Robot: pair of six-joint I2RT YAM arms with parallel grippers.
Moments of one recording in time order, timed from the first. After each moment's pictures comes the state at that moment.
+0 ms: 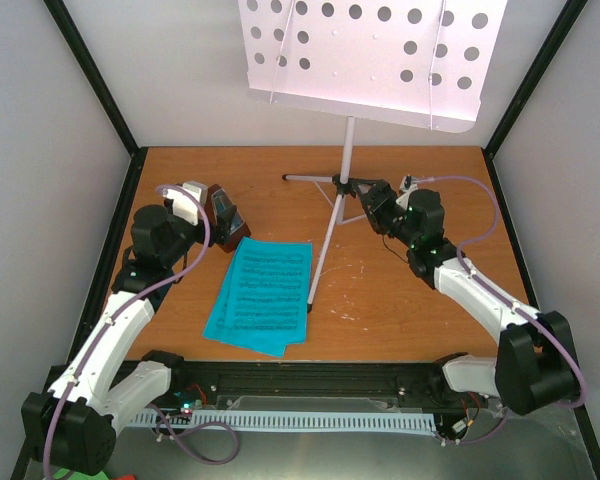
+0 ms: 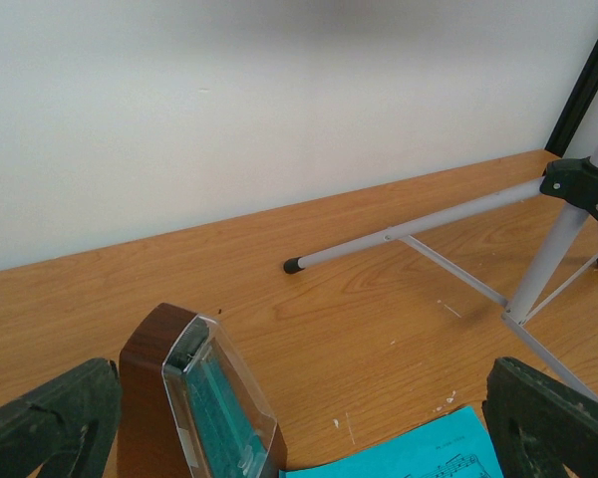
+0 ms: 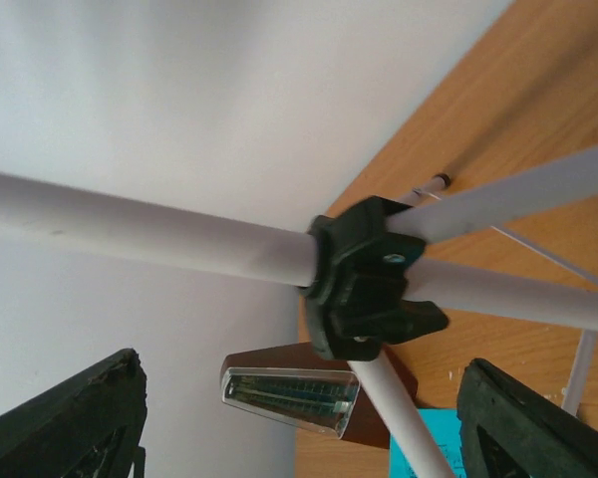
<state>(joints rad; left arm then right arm) -0.19 0.90 0.72 -0.04 0.22 0.02 0.35 1.29 0.77 0.31 -0.29 1.22</state>
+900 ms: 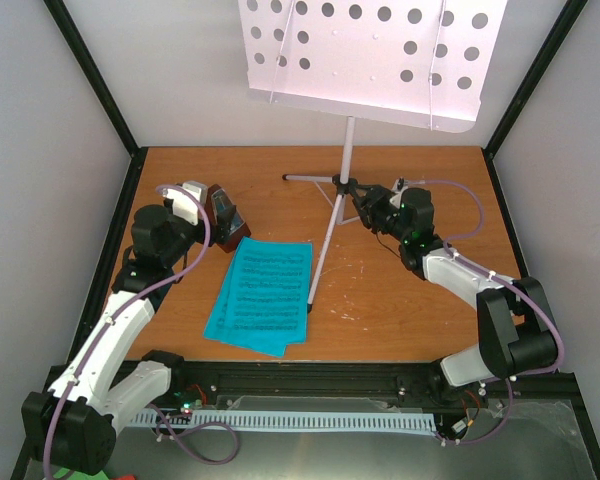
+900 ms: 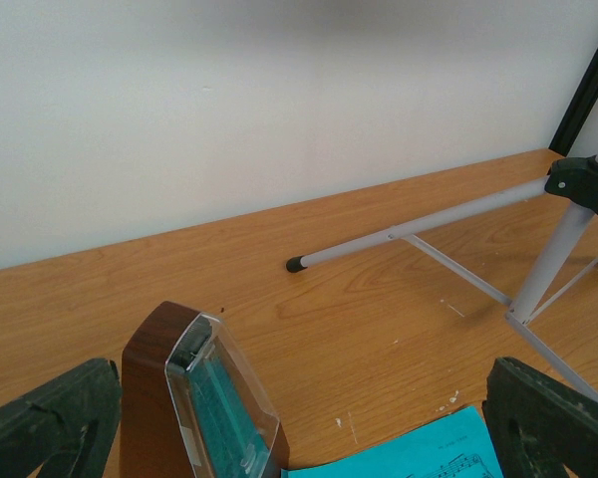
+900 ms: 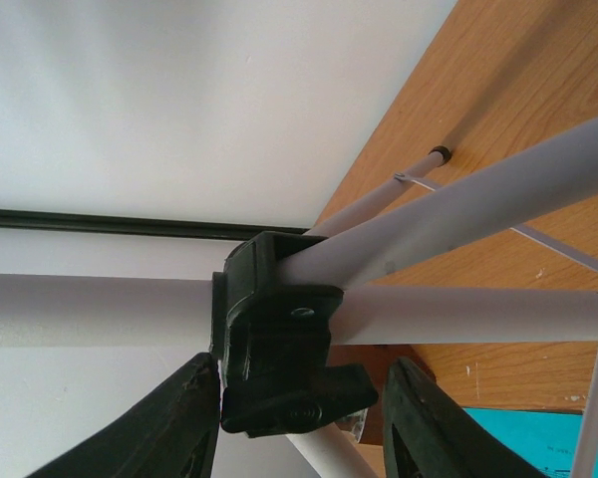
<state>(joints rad) -0.19 0.91 0.72 -0.04 0.22 0.02 0.32 1.45 0.76 0.49 -0.38 1.33</state>
